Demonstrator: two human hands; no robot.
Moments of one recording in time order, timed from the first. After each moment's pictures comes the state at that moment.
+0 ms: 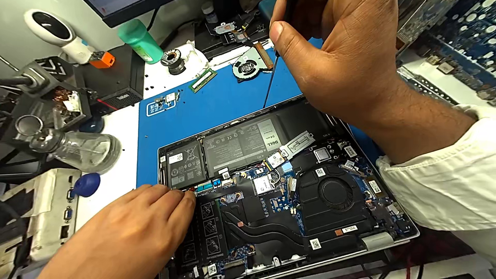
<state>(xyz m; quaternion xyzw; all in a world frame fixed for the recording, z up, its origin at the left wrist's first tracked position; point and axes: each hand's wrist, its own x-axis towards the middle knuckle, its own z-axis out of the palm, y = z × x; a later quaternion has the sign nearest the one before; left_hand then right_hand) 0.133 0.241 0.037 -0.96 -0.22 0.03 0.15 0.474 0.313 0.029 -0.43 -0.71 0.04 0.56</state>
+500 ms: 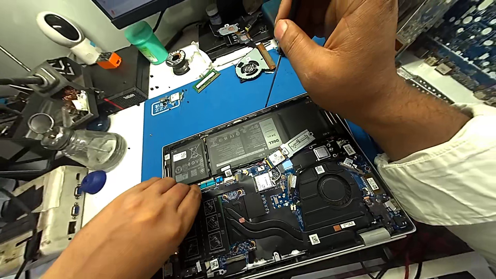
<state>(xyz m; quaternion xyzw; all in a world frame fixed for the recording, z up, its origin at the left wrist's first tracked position) 0.140 0.248 0.039 -0.97 -0.20 0.03 0.16 0.476 0.314 0.031 -0.43 -0.70 0.04 0.56</state>
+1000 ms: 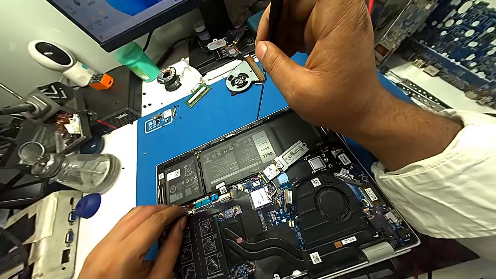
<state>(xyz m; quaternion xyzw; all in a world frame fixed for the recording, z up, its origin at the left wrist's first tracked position) 0.121 0.229 0.024 -0.90 -0.41 -0.13 -0.08 0.474 0.313 0.032 -0.41 -0.71 0.05 0.57</state>
